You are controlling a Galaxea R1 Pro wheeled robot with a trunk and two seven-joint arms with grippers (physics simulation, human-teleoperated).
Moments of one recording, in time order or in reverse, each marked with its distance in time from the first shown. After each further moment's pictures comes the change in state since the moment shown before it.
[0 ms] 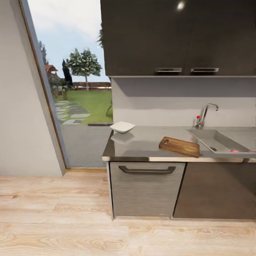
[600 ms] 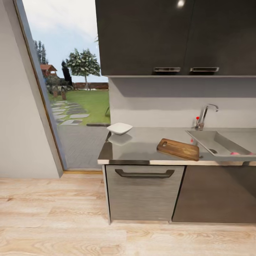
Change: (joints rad) left arm 0.000 0.000 -0.001 0.001 0.000 0.000 0.000; right arm 0.000 0.000 0.000 0.000 0.000 0.000 0.000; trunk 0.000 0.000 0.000
